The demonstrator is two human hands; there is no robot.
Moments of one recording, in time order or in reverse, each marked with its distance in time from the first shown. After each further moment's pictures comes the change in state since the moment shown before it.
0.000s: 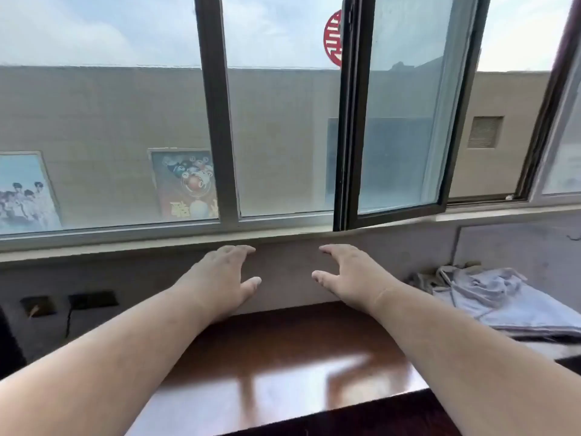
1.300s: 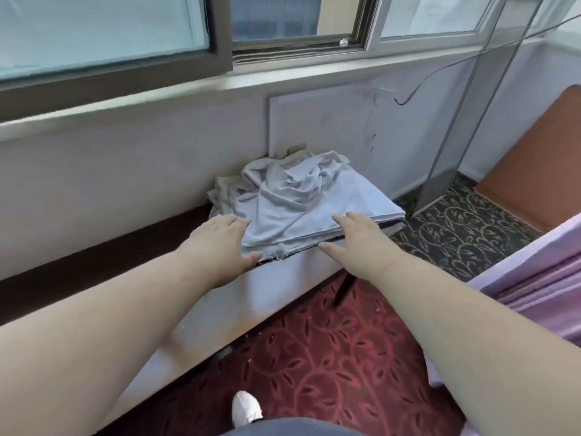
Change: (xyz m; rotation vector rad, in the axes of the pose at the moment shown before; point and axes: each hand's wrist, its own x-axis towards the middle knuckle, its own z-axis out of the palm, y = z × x) left_hand 0.333 0.489 0.455 0.025 -0.419 0.387; right_hand -0.031 0.685 -0.117 -0.289 -0.200 0.630
